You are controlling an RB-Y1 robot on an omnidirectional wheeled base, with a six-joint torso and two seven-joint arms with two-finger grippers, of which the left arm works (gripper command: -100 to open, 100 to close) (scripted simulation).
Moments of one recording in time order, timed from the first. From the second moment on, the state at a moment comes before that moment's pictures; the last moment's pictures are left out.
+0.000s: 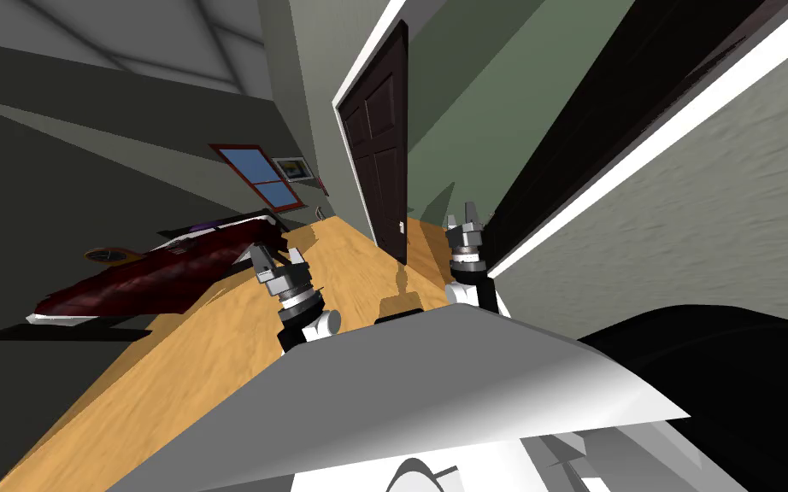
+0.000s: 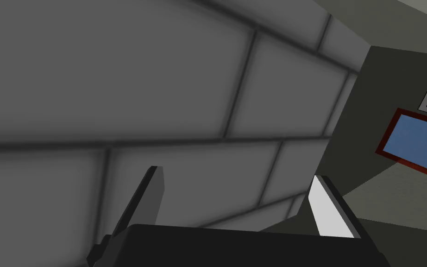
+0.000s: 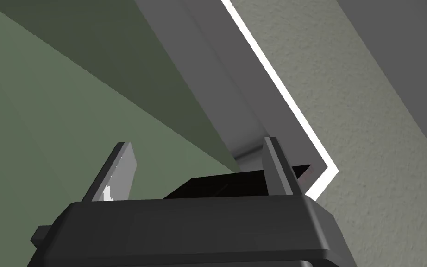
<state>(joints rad) 0.45 -0.05 0.00 -2.22 0.09 -0.63 -0.17</state>
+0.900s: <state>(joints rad) 0.42 0.02 -0.08 -2.05 0.13 -0.65 -0.19</state>
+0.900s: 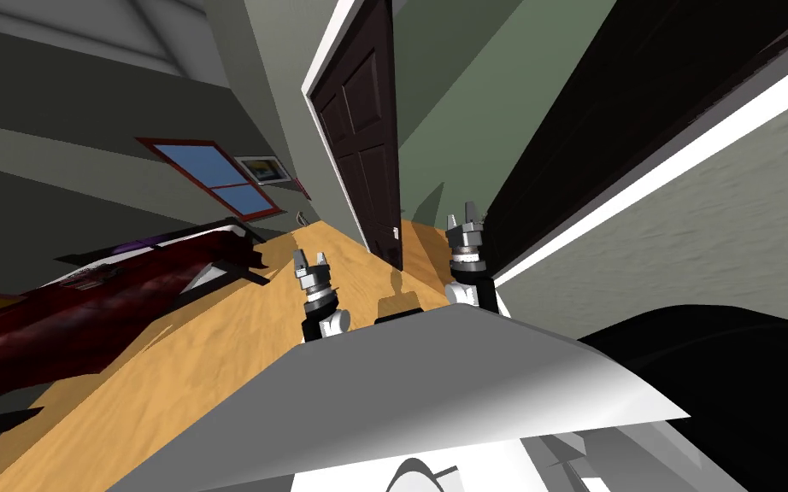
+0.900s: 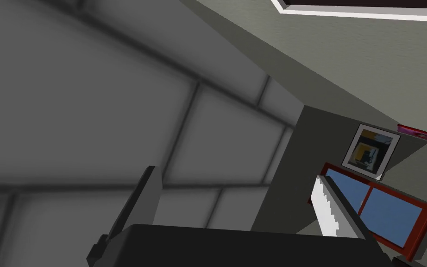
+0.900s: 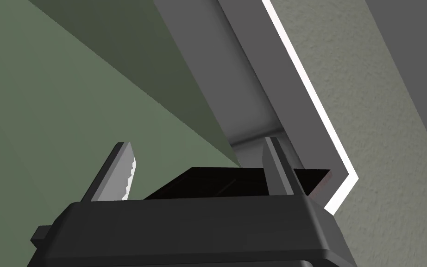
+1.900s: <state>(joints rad) 0.38 0.07 -0.20 -1.82 0.19 -0.69 -0.22</state>
